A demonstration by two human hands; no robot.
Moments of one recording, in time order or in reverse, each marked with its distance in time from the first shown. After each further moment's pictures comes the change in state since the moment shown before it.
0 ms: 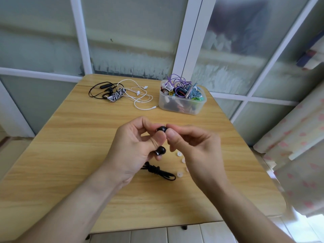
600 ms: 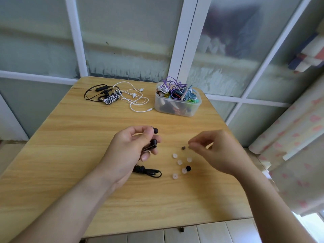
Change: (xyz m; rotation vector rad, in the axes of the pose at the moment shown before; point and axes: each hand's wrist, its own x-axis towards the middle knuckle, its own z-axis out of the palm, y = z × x) left_hand 0.007 -0.012 -0.007 0.020 0.084 -0.171; right_hand 0.029 0.002 -0.079 -1.003 -0.155 0.106
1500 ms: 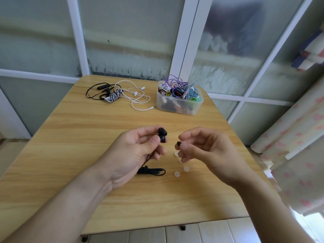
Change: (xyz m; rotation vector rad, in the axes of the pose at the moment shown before) left_hand -0.006 0.004 -0.005 -0.118 -0.234 -0.082; right_hand -0.018 -0.023 0.012 0.900 -0.194 -0.090
